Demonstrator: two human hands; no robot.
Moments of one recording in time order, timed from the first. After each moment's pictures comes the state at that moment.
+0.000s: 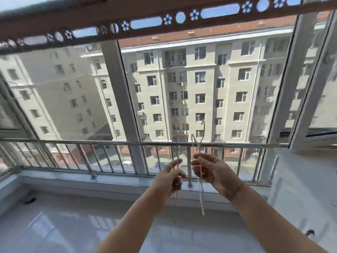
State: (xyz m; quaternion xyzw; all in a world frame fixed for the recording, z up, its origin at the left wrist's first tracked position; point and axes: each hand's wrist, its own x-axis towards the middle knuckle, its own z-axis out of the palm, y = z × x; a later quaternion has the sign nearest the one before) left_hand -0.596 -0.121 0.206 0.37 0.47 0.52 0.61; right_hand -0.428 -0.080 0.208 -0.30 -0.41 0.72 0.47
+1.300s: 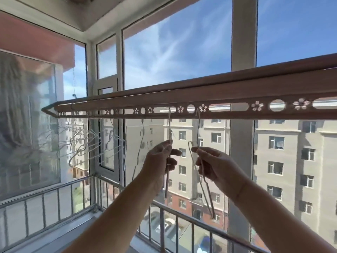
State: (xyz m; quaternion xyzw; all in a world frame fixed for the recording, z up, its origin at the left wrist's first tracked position) left_hand -1.154 -0.052 0.438 0.40 0.49 0.73 0.25; right_hand -1.019 0.037 0.434 -0.12 -0.61 0.66 0.41
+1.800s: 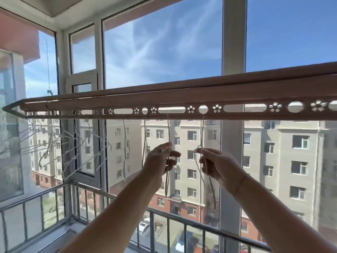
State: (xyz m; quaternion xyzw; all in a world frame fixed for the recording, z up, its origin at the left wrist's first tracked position) left_hand -1.229 -0.030 0.441 0.43 0.47 0.71 0.31; right_hand -1.073 0.045 0.439 -0.23 -0.59 0.62 0.47
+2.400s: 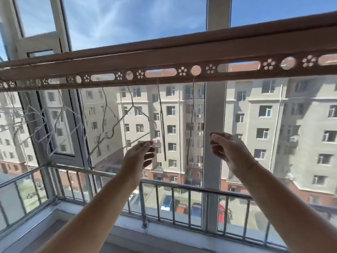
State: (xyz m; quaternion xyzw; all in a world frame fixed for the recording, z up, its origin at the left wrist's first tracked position) left_hand -1.279 -0.040 0.359 0.40 0.49 0.69 0.35; right_hand -1.046 0.040 0.375 -0.31 -0.55 0.53 0.56
